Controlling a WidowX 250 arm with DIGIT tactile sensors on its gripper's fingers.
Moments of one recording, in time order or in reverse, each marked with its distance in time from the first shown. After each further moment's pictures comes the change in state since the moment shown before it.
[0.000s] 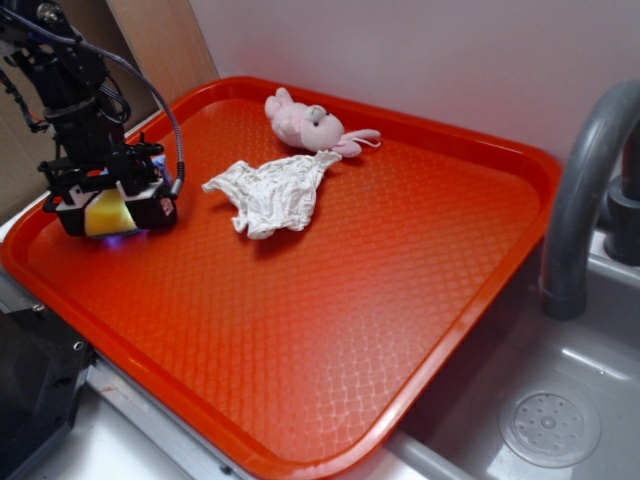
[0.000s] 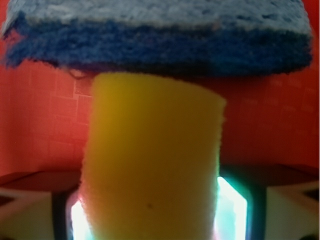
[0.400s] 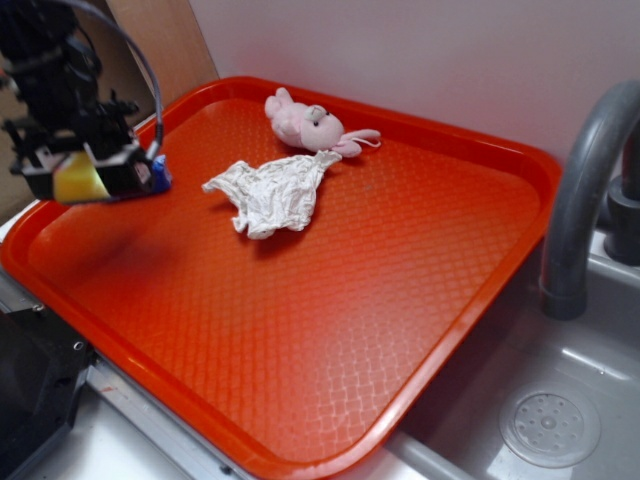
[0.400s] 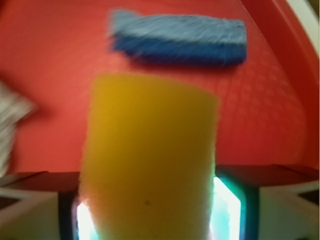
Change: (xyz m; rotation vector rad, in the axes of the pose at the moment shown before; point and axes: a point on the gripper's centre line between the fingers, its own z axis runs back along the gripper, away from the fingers) arm -0.044 -0.026 0.070 0.007 -0.089 -0.094
